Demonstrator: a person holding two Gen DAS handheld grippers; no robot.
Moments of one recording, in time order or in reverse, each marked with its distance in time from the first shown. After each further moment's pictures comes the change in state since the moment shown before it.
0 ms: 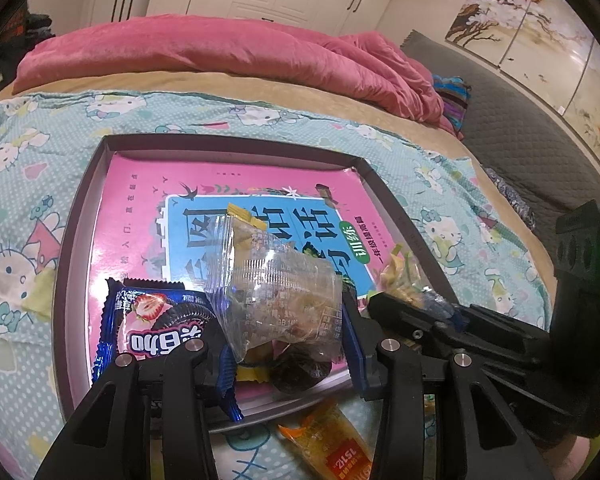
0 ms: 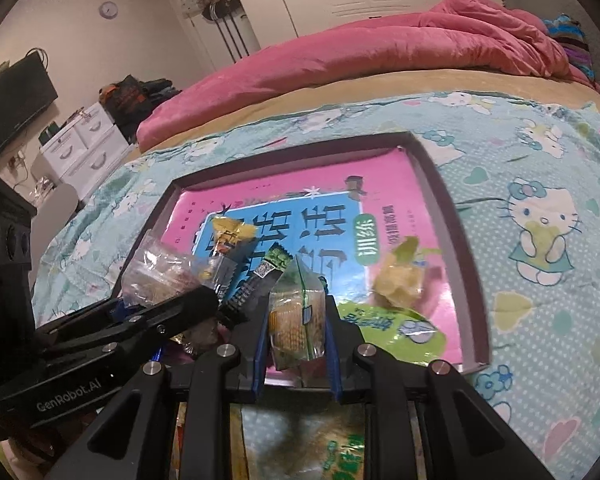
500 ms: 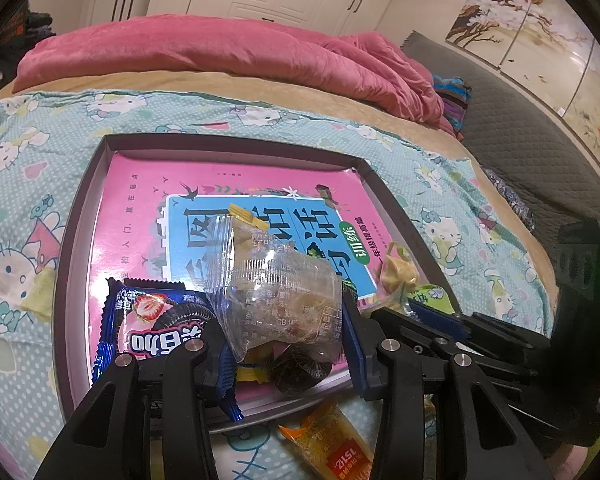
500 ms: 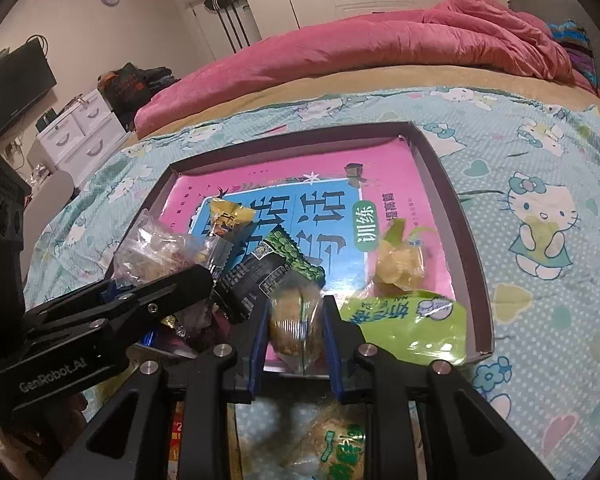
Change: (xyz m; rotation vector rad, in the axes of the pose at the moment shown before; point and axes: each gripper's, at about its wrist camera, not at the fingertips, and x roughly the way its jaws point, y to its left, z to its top) left arm -0.001 0.001 0.000 -0.004 -0.002 -0.002; right arm -0.001 0.002 -0.007 -0.026 0.022 -0.026
